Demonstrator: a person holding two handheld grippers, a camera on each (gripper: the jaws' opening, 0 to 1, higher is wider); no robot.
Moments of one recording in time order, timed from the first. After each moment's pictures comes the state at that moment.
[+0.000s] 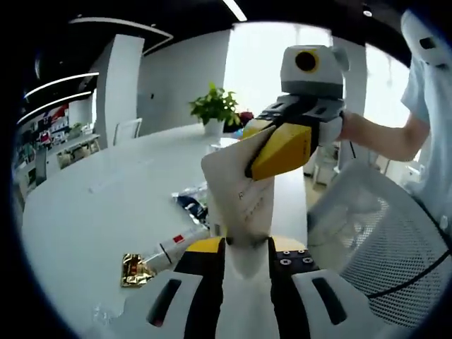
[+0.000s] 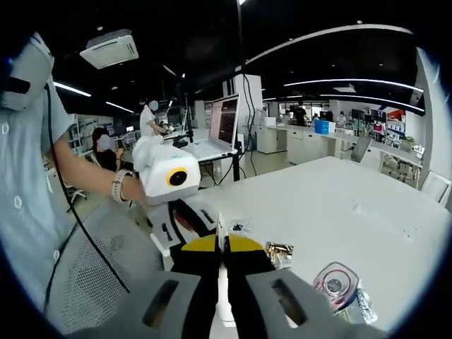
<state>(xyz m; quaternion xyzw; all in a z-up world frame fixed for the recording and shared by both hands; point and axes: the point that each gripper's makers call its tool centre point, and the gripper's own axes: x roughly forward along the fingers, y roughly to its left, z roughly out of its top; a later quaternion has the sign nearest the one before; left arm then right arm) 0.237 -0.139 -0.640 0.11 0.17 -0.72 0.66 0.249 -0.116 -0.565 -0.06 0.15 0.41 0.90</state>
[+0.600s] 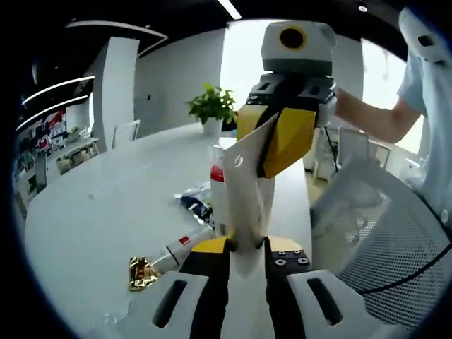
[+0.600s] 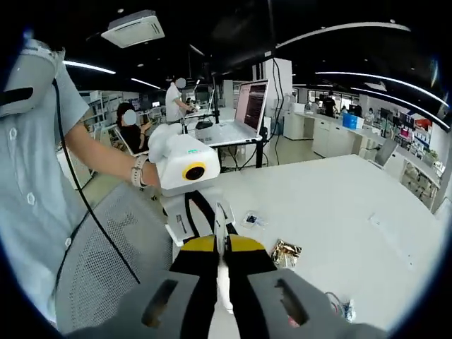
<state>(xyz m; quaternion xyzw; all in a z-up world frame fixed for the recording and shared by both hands) 0.249 -0.138 -0.639 0.14 0.17 -0.71 0.67 0.257 -0.113 -0.569 -0.13 0.22 0.47 0.85</state>
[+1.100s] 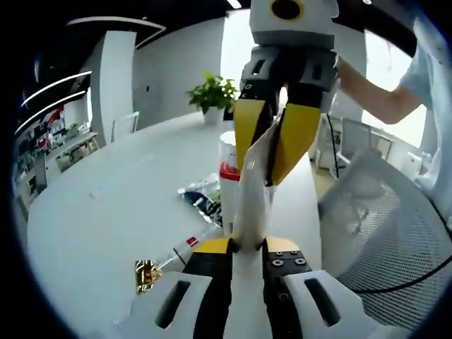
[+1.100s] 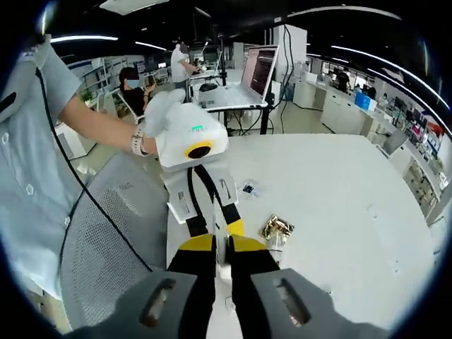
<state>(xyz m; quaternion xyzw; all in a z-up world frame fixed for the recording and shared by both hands) 0.263 -0.154 -0.643 0.17 0.19 -0.71 0.66 0.267 -0.134 -0.581 -0.22 0.33 0.48 0.79</state>
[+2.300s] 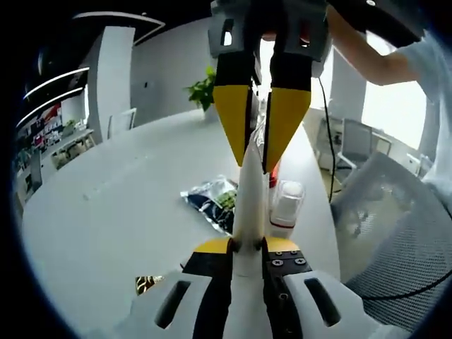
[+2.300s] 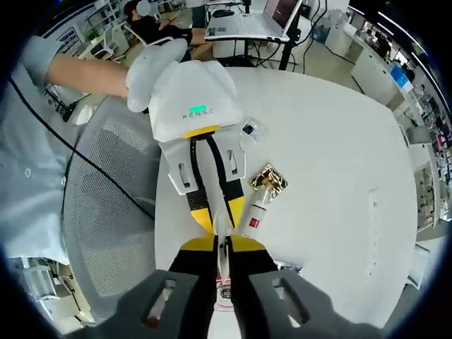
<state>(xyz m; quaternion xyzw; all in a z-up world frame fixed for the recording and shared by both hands) 0.278 -0.179 -0.654 0.15 0.20 -0.72 0.65 0.286 -0.168 -0.596 -0.33 0.48 0.47 0.66</state>
